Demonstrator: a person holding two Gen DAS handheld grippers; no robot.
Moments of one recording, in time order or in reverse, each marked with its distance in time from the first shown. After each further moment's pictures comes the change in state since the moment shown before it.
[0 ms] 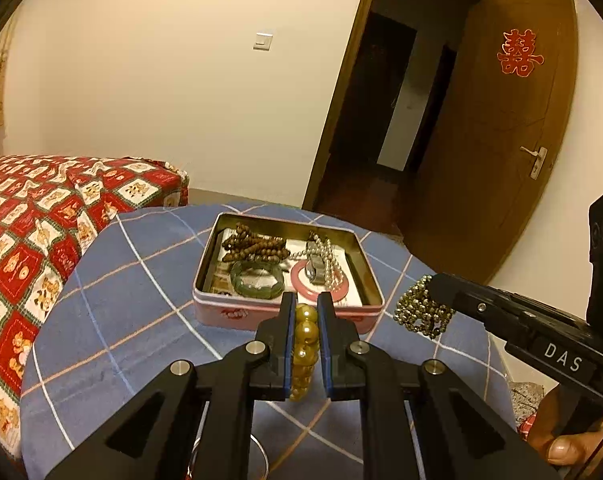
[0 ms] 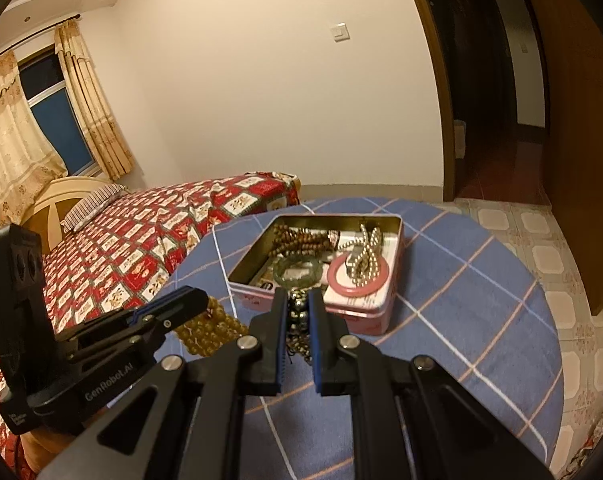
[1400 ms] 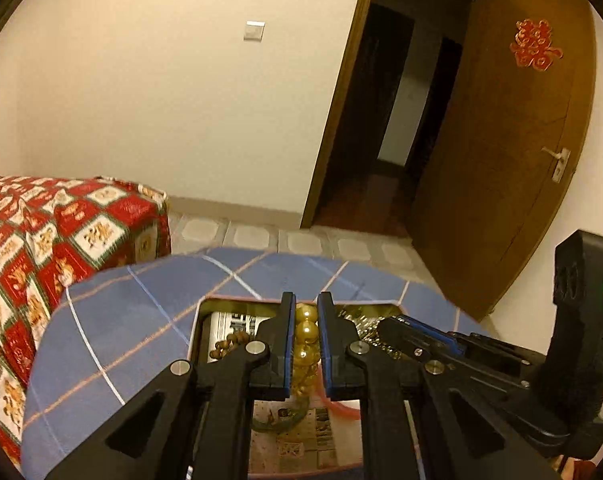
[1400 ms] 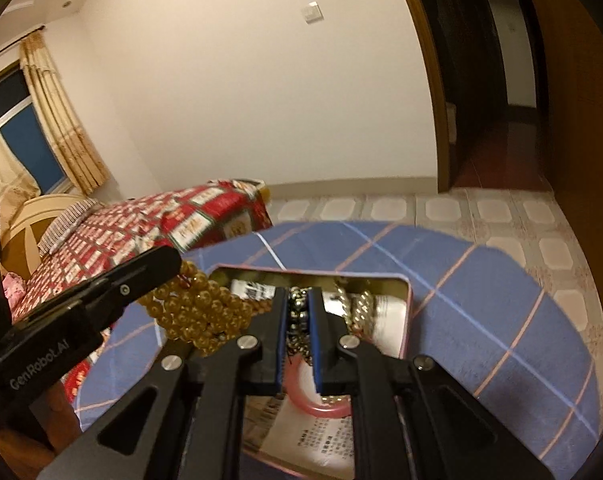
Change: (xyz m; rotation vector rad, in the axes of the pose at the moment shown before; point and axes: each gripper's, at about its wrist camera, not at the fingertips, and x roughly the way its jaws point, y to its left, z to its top) left arm 0.123 0.023 0.077 0.039 0.036 0.003; right arm 0.121 -0.050 0.050 0.078 0.042 -0.038
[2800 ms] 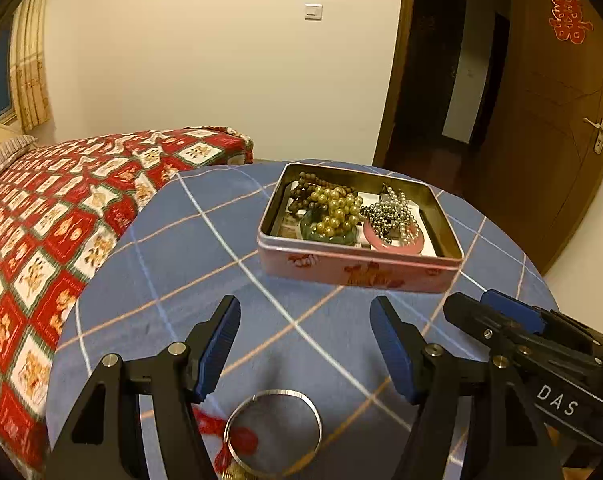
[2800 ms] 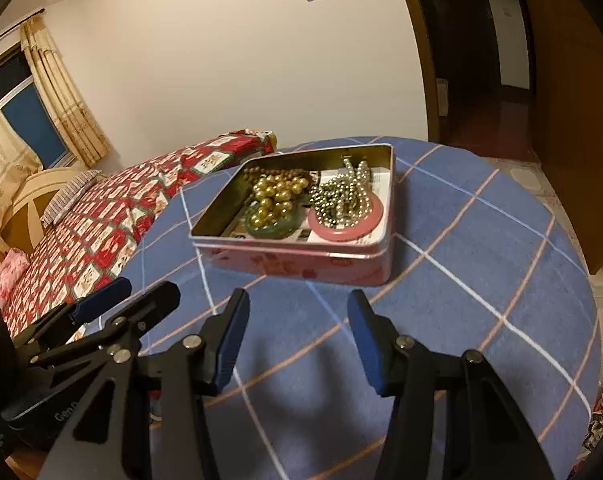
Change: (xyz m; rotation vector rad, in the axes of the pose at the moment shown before) left arm -0.108 -0.020 -0.115 -0.051 0.069 0.271; right arm -0.080 0.029 -0.090 -0.009 0.084 -0.028
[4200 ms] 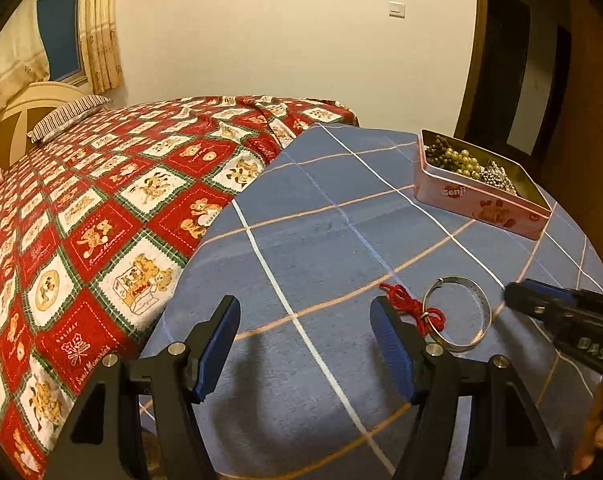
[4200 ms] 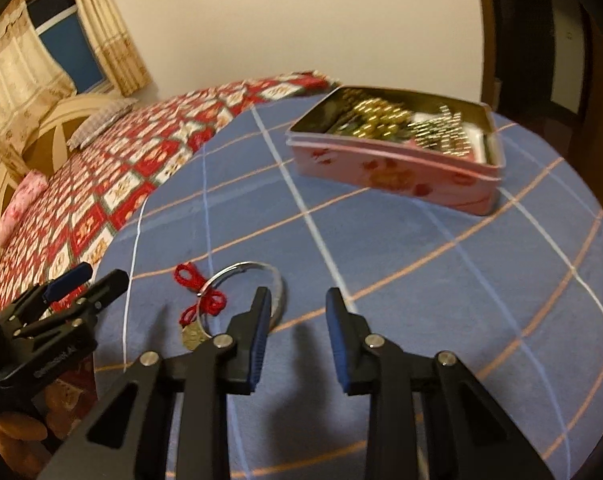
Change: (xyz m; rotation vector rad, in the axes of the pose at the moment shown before) left arm -0.044 0.107 -0.075 -0.116 0.031 0.215; right arm 0.024 0.078 -0.056 -0.187 0.155 0.070
